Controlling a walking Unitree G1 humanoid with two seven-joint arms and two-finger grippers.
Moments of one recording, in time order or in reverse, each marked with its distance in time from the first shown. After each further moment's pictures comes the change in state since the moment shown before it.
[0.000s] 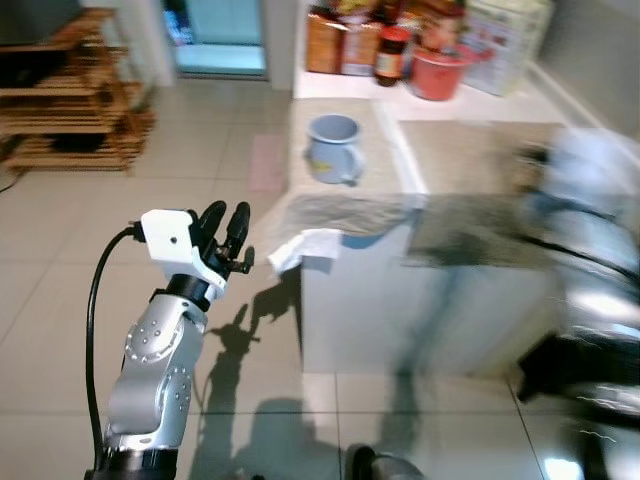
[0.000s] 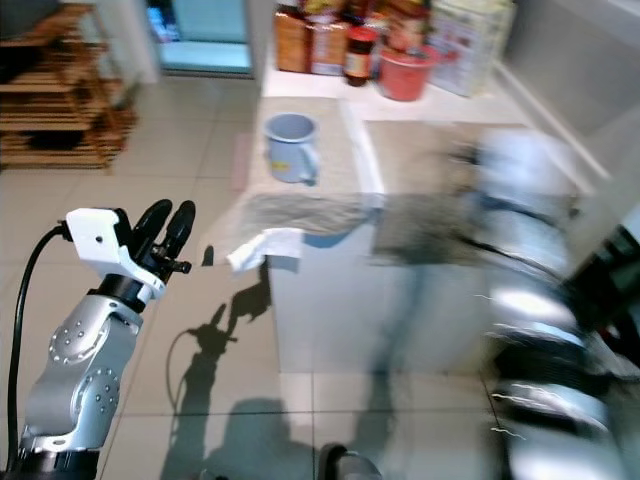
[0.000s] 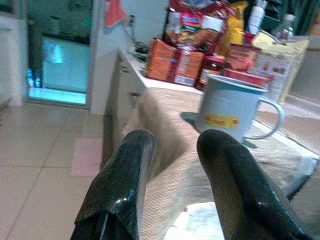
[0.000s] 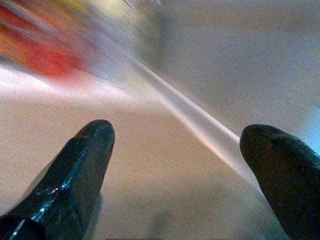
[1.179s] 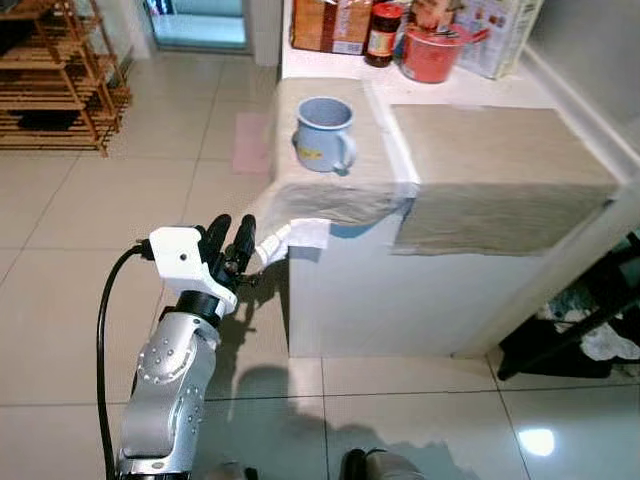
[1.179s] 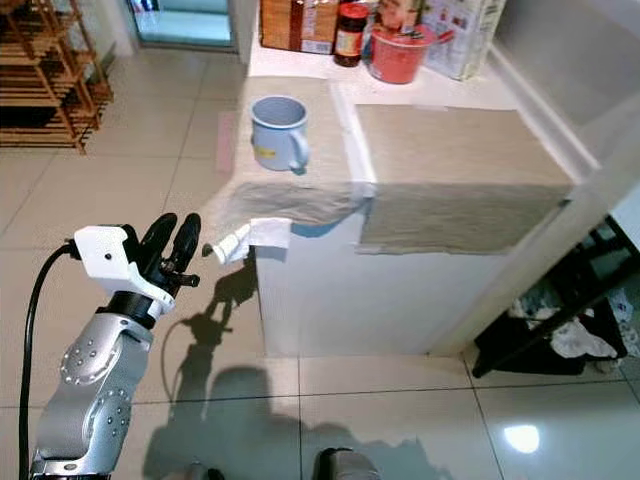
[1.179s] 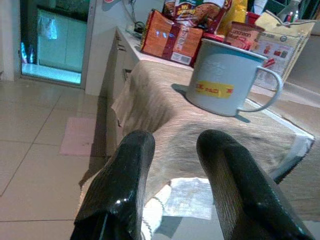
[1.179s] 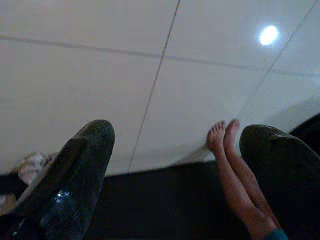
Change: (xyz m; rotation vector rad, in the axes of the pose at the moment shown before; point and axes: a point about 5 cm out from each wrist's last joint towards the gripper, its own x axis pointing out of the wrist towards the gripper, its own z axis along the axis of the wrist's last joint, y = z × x) left arm -0.009 -0.020 -0.007 -0.024 0.000 0.020; right arm -0.249 -0.072 -0.252 -0.710 1.508 0.521
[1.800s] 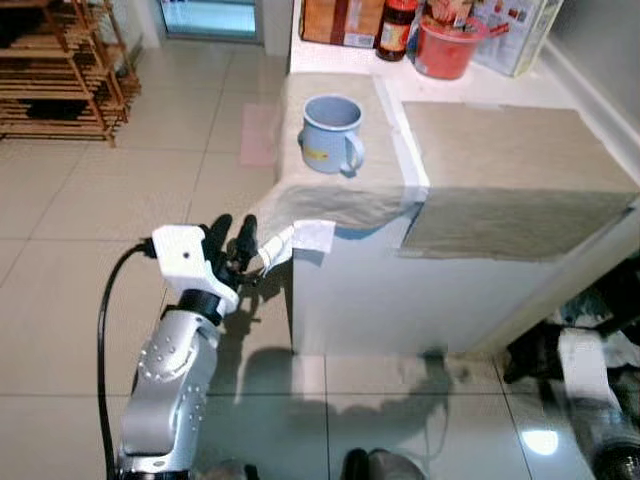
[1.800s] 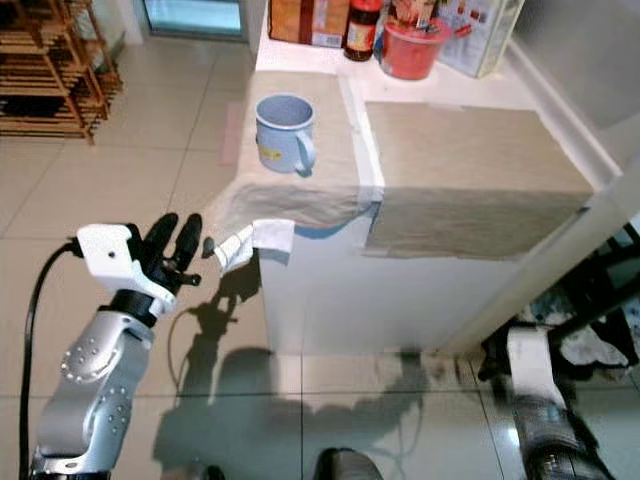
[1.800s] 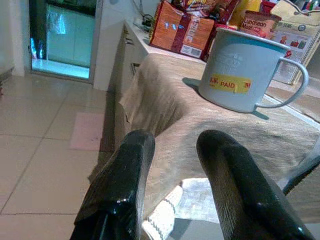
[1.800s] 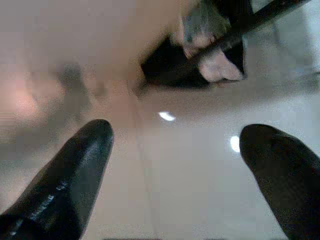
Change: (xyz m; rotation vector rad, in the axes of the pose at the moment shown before) left arm 0.002 0.002 0.002 0.023 0.008 0.003; right arm -0.080 -0.071 0.155 0.603 -0.813 -0.210
